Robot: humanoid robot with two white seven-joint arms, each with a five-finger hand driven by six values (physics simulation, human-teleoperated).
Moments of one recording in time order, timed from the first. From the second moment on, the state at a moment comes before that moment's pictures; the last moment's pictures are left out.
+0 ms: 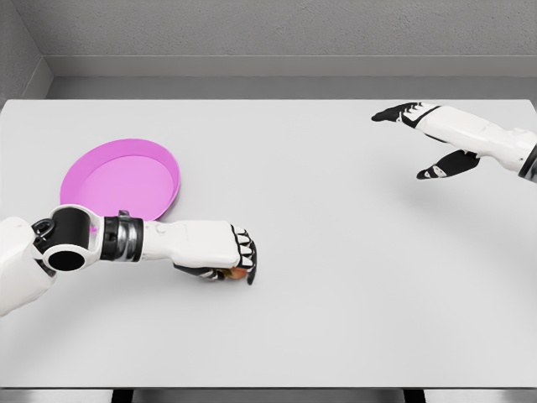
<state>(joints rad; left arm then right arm) -0.61 0.71 -0.91 -1.64 -0.43 -0.61 -0.49 -0.52 -0.70 0.29 -1.34 0.19 -0.61 0.61</state>
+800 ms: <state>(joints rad) -0.66 0.86 -0.64 -1.33 -0.32 -0.61 -0.49 -0.52 -0.70 0.29 -1.35 0.19 -0.61 0.61</state>
